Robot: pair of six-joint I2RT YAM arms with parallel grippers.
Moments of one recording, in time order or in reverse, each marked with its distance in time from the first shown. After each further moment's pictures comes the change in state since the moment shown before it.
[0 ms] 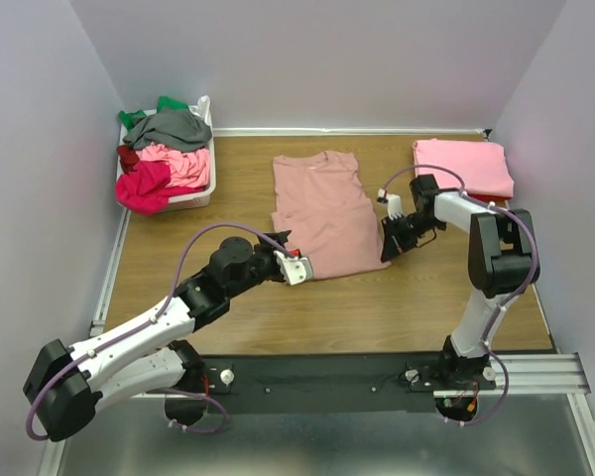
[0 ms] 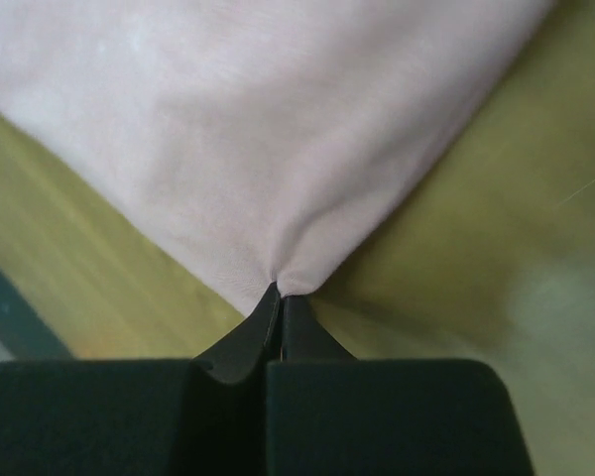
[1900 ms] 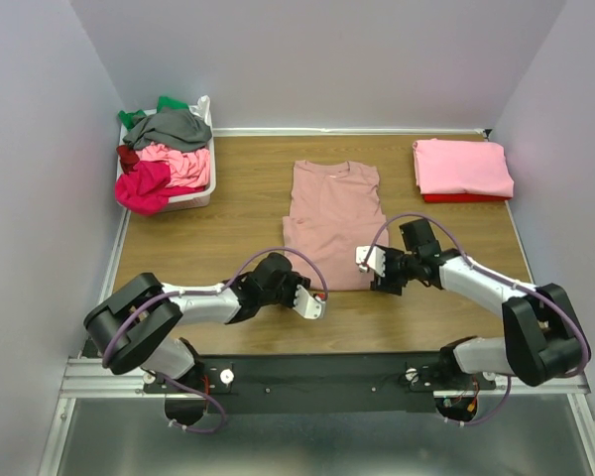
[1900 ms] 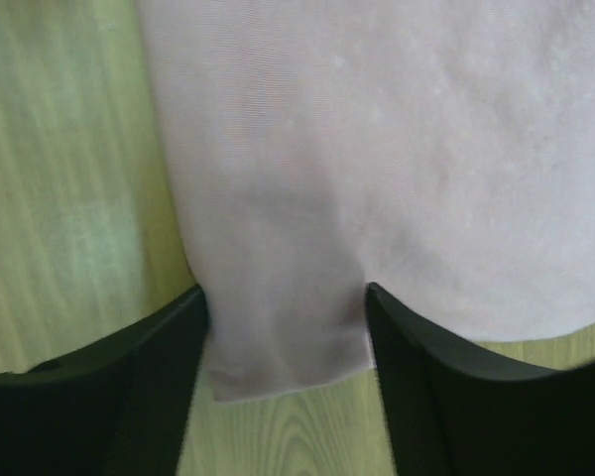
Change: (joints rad) left arm -0.043 0.493 -0.114 0.139 0.011 0.387; right arm 0.241 -0.590 -0.619 0.419 0.152 -0.679
